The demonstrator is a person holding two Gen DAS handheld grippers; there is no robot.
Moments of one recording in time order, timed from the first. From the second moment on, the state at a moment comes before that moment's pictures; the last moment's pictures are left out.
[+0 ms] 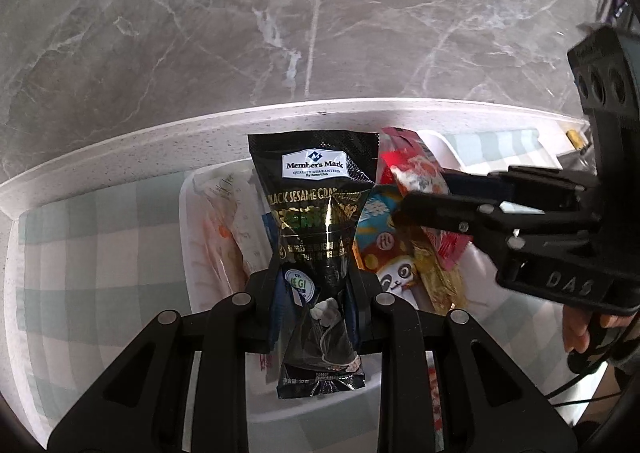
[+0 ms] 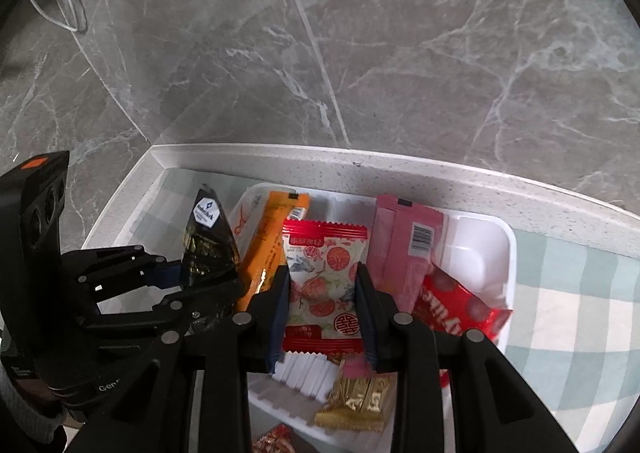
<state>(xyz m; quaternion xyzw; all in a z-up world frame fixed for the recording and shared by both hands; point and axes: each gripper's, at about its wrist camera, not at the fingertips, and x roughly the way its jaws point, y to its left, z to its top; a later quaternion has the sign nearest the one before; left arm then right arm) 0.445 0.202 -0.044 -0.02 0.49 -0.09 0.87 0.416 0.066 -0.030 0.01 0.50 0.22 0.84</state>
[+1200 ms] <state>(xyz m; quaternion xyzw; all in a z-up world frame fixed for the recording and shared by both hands) 0.442 0.256 -0.031 -0.11 0.47 -0.06 0.87 0.385 0.066 -0.012 -0.01 0.46 0.24 0.86</state>
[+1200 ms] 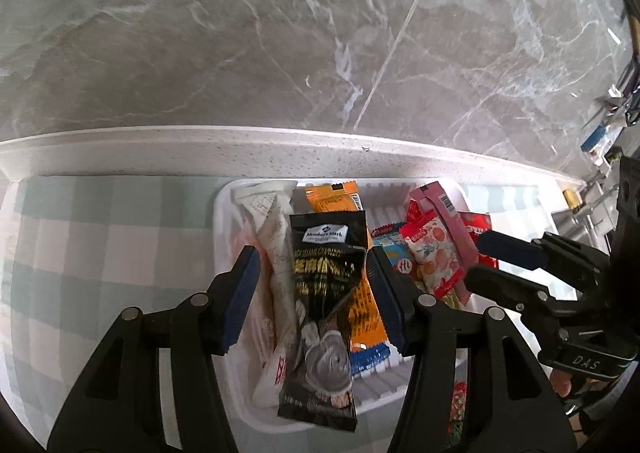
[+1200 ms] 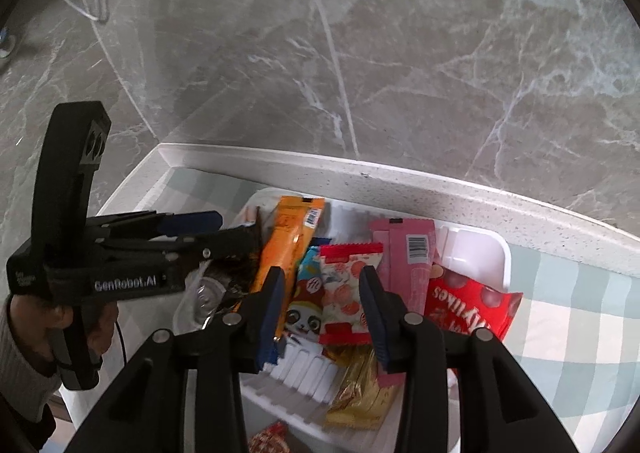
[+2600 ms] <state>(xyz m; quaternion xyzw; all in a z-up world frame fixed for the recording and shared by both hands) 0.279 0.177 -0.070 -0.10 0.53 -0.12 0.83 0.276 0.043 -0.083 -0.11 0.55 0.27 0.78</state>
